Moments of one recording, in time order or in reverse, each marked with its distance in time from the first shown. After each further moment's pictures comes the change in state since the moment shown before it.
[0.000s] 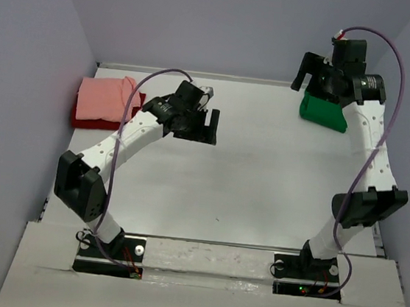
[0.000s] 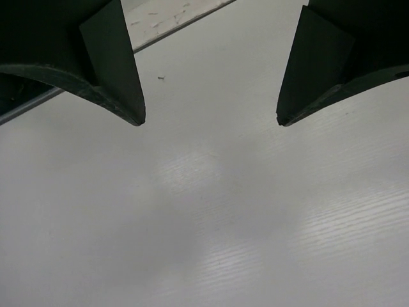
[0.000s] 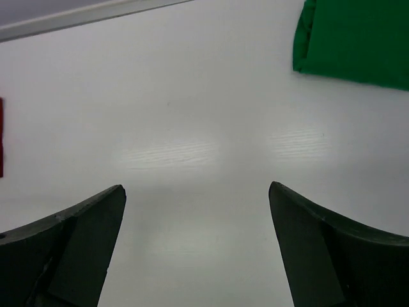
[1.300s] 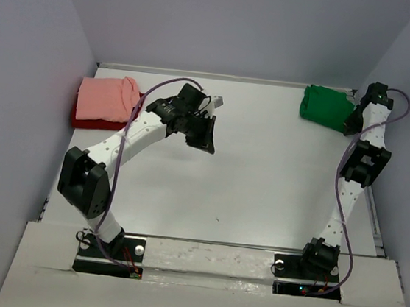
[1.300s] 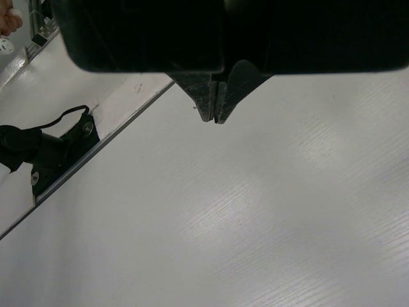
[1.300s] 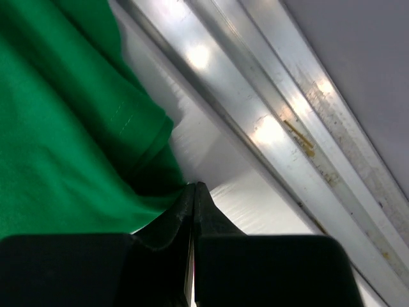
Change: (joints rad) left arm 0.002 0.011 -0.020 0.011 0.267 0.047; right arm -0.489 0.912 0.512 -0.071 0.048 0.023
